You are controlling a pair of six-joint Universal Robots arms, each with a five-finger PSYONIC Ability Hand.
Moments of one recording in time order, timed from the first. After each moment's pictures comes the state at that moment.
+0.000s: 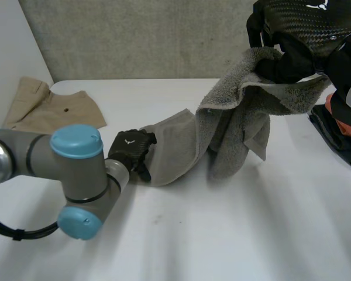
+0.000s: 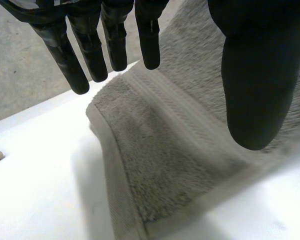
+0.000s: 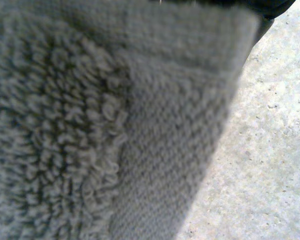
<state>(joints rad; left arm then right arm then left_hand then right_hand) 4.17 -2.23 -1.42 3.36 -1.60 3.24 1.96 -1.66 1.35 0.17 1.26 2.91 0.38 0.35 0.36 0.35 0.17 0.95 1.17 1.18 1.19 0.97</state>
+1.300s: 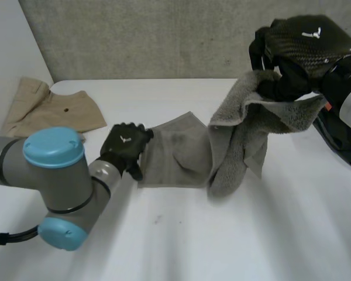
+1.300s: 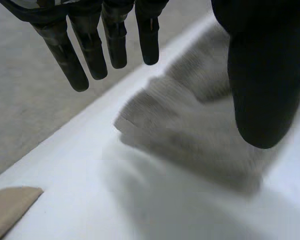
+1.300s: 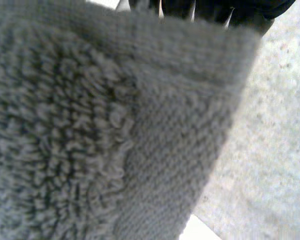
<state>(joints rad) 4.20 -2.09 -1.58 3.45 -1.52 3.49 1.92 -1.62 1.40 0.20 1.25 2.93 0.35 0.34 0.34 0.33 0.15 0.95 1.17 1.18 1.19 0.97</state>
